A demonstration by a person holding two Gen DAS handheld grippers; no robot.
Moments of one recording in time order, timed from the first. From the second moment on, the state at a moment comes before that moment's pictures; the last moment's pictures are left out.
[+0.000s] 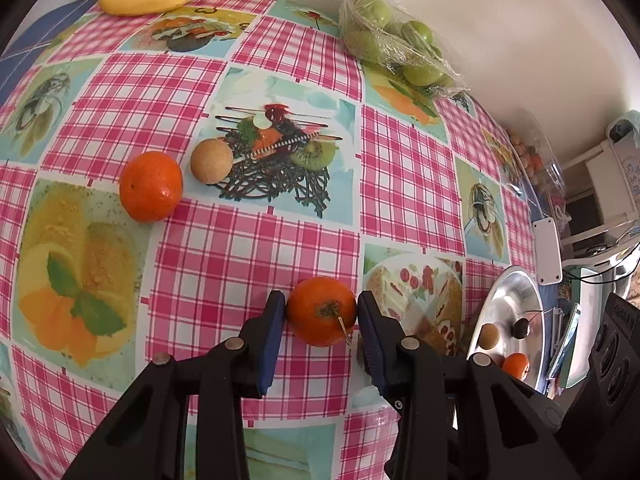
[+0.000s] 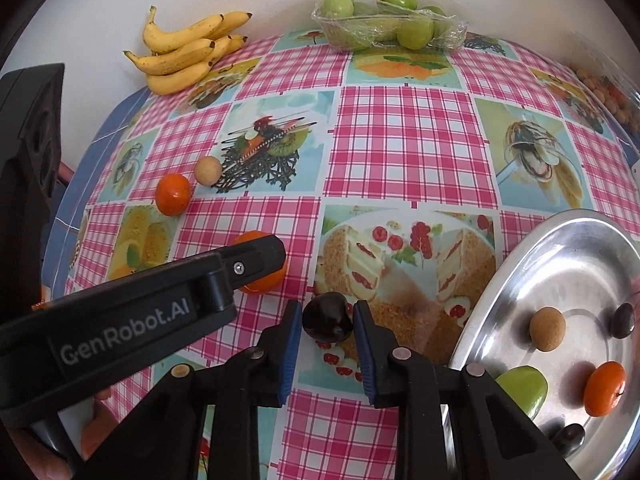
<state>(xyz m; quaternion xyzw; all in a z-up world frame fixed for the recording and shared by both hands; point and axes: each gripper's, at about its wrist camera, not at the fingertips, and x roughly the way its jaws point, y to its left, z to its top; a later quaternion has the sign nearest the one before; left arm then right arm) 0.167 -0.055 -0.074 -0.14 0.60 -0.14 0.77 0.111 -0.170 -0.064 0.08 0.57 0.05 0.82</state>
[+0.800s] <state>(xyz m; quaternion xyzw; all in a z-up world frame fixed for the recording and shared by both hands) 0.164 -0.028 -0.063 -0.16 0.60 -0.11 0.78 0.114 -0.166 -0.065 0.08 0.57 0.05 0.82</state>
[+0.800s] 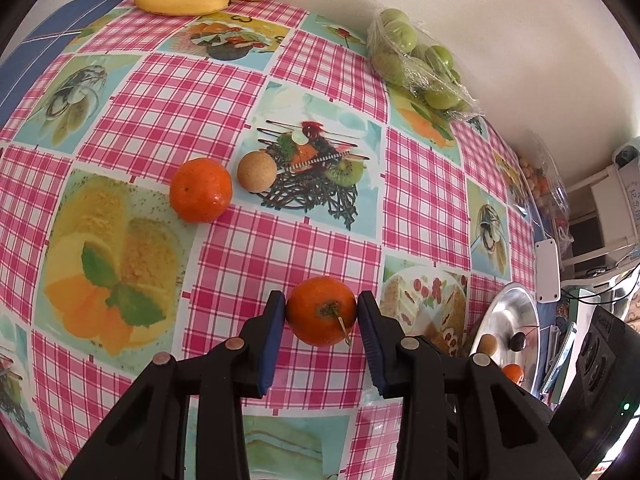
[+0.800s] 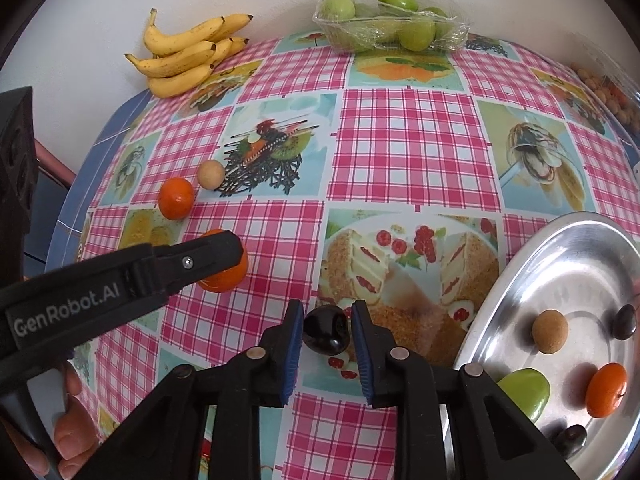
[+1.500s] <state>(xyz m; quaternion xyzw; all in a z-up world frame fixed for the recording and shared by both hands) 0.162 -0.027 -0.063 -0.16 0.60 -0.11 0.78 0.115 -0.155 -0.066 0.05 0.57 0.04 0.82</state>
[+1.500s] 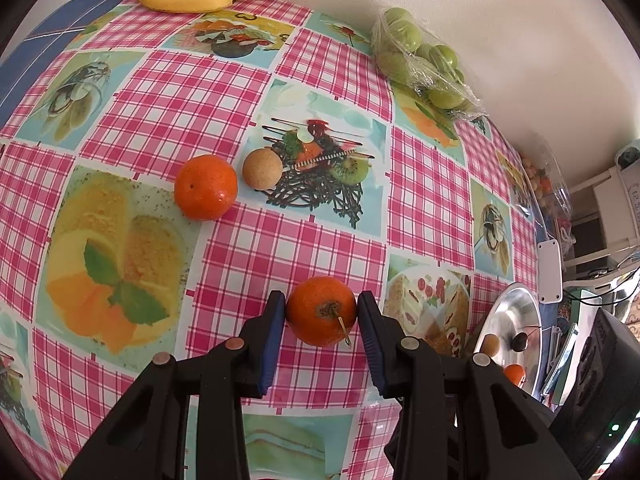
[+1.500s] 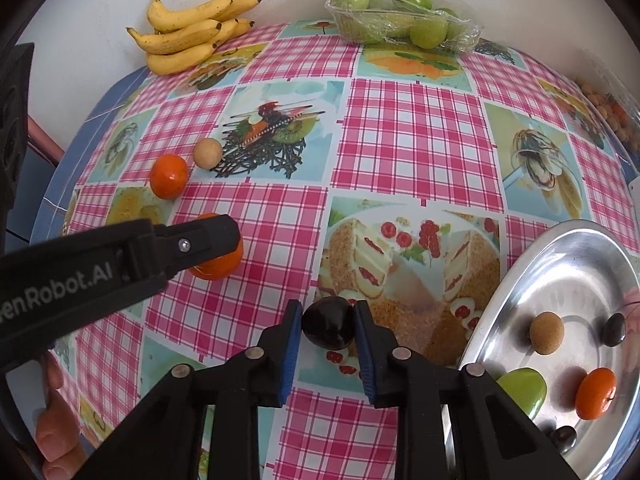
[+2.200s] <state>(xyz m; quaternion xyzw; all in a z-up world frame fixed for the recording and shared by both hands) 0.152 -0.045 -0.034 -0.13 0.57 -0.13 0.80 0.099 -0.208 -0.024 0.11 0.54 0.00 0.84</state>
